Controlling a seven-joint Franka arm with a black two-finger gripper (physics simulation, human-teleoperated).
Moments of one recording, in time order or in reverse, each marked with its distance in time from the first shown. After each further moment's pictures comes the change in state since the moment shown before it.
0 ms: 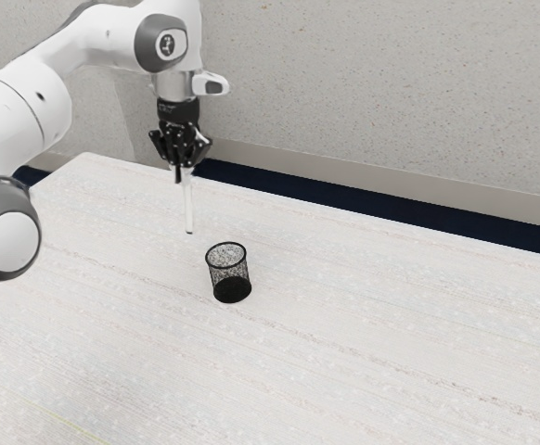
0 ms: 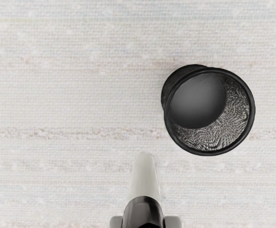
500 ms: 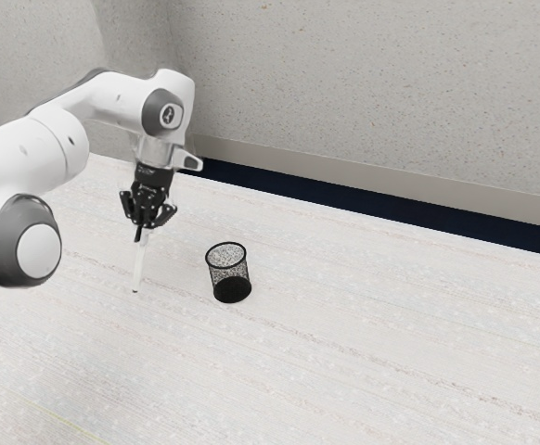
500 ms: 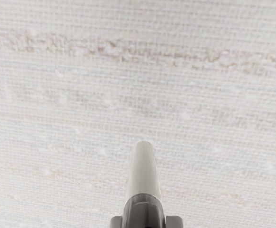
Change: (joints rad) arm 0.095 0.211 0.010 -0.005 0.145 -0.127 0.016
